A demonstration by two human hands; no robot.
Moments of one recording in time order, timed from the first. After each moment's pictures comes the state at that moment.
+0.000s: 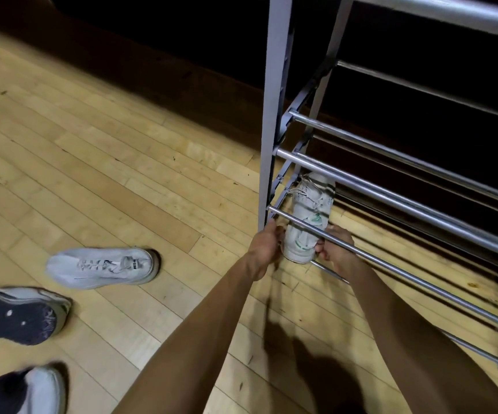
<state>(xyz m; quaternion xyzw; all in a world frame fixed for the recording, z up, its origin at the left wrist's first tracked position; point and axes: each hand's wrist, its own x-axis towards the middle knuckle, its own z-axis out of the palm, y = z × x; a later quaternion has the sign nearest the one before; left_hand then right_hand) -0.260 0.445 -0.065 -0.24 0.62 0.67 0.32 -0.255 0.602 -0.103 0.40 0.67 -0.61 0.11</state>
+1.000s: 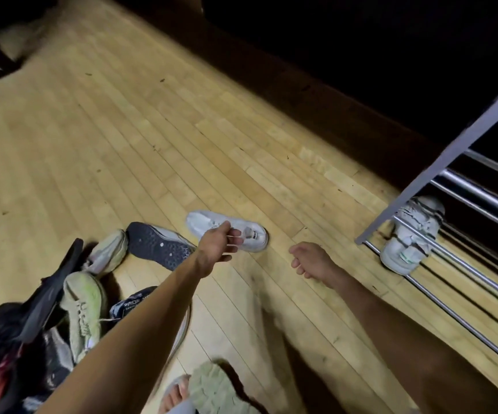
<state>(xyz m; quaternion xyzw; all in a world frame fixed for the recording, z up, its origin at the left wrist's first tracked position) -0.168 0.122 0.006 -0.36 0.68 0.61 0.18 -0.201 0.347 -0.034 0.12 0.78 -0.49 0.38</state>
